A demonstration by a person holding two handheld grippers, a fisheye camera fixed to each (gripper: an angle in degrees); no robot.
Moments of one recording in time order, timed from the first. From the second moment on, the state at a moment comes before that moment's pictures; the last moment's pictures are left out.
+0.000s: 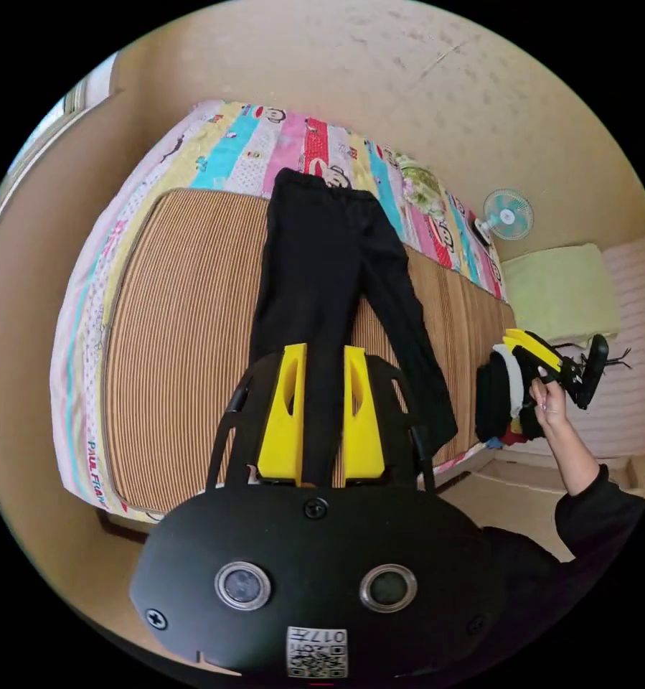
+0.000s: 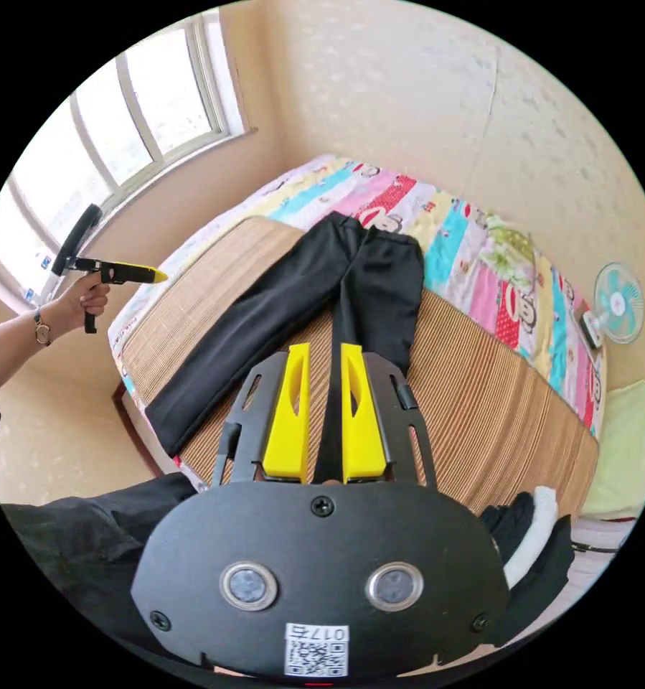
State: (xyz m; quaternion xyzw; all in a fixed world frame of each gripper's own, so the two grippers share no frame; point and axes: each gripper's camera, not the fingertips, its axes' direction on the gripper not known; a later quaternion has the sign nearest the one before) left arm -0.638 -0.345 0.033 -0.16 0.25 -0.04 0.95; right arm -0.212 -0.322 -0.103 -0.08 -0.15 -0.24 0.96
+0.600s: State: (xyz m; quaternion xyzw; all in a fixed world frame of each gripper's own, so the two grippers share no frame) left arm -0.542 -0.093 0.096 -0.27 0.14 0.02 0.95; right arm -0.245 -0.161 0.024 -0.19 -0.19 -0.17 0.95
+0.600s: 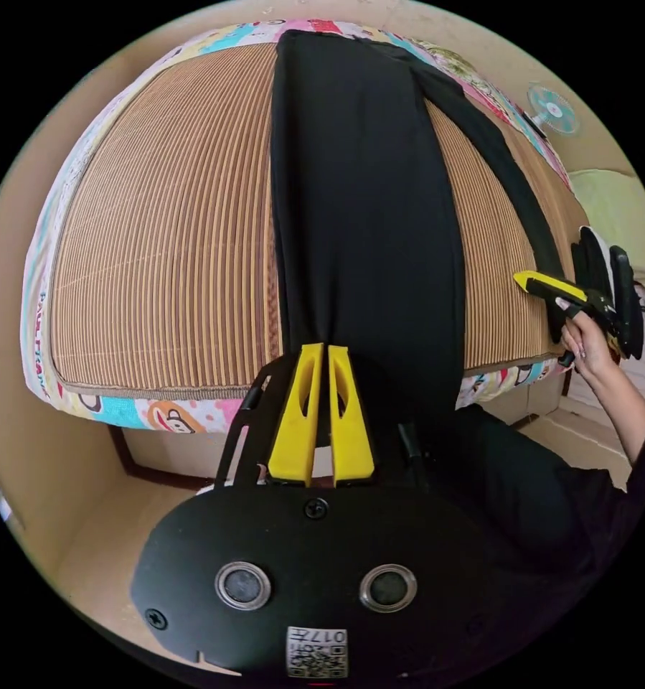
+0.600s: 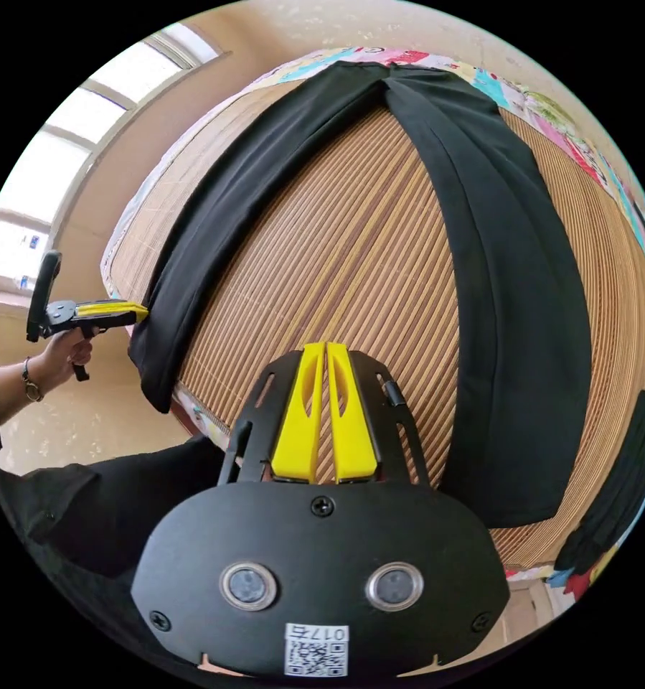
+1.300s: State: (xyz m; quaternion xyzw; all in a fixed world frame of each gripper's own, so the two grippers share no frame) left arm -0.321 -0.147 0.019 -0.17 0.33 0.13 0.92; right arm -0.046 -0.077 -0.031 -0.11 -0.08 0.02 0.99
